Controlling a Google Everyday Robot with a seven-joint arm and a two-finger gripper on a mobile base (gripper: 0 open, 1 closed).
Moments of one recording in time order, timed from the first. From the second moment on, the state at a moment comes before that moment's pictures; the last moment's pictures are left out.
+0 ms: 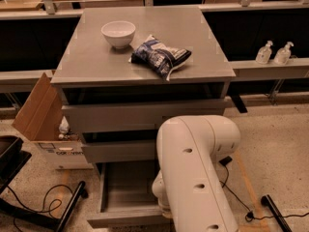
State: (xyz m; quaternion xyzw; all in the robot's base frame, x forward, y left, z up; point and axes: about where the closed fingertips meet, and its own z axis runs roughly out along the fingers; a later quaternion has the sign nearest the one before) arm 0.460 -0.075 0.203 0.63 -0.77 -0.01 0.09
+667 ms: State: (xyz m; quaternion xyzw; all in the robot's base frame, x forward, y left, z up) arm 0.457 -0.076 0.202 0.63 -0.77 -0.01 0.09
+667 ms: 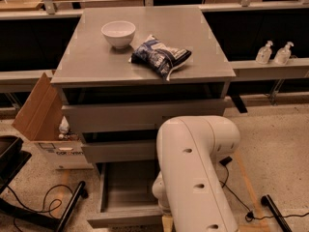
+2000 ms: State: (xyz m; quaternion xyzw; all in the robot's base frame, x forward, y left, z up) arm 0.453 -0.143 0.340 0.58 -0.80 0.15 0.07
